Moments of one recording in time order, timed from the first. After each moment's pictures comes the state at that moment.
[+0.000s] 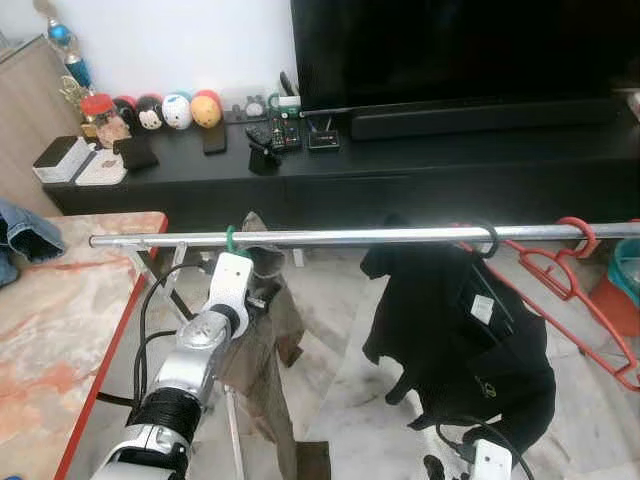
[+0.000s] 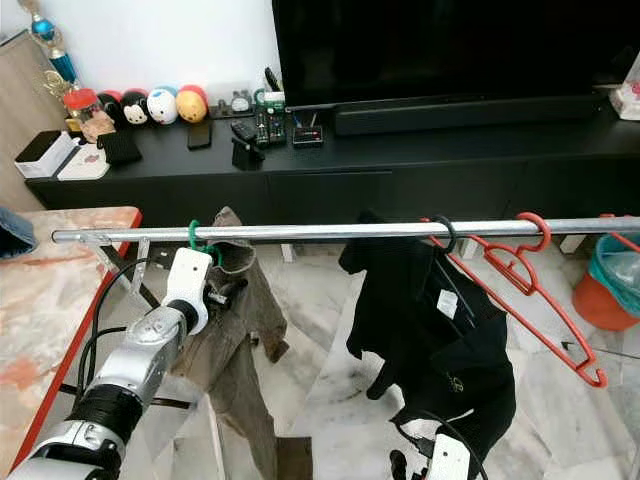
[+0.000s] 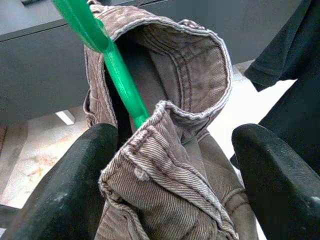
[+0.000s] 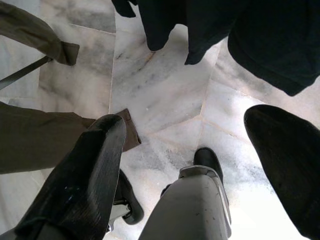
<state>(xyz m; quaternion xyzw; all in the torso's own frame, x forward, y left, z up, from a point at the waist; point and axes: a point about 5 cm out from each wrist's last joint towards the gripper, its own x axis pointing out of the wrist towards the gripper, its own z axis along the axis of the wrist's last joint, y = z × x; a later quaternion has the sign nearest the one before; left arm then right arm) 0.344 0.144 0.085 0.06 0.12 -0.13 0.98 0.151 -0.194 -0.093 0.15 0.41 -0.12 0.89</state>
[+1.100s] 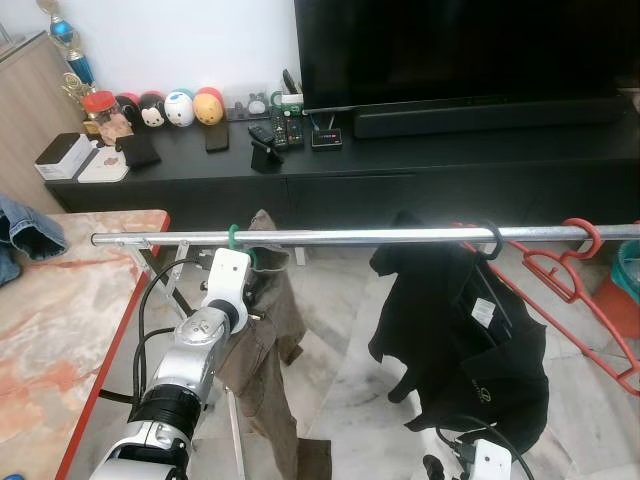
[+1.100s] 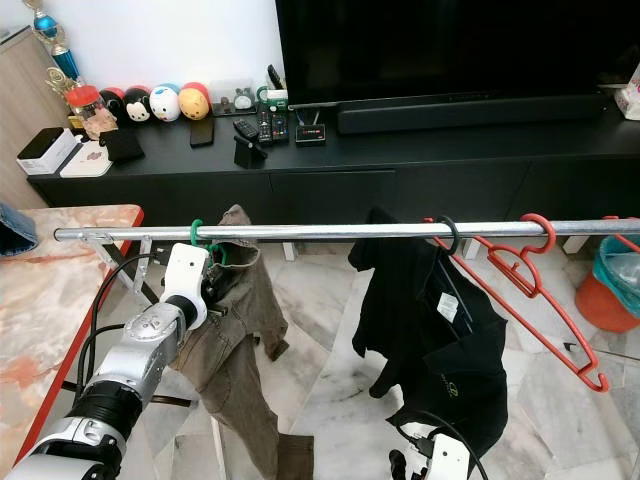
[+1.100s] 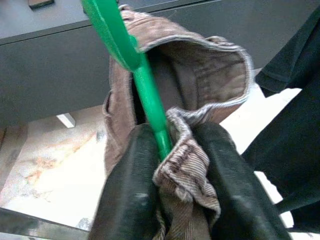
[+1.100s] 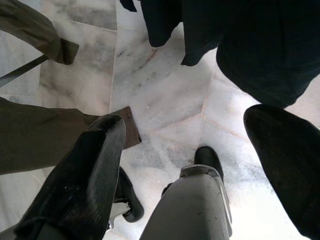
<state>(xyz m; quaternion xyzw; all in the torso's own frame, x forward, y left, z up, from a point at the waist) 0.346 0.148 0.090 0.05 0.11 -0.12 0.99 0.151 -0.194 -0.093 0.15 0.41 -0.12 0.89</state>
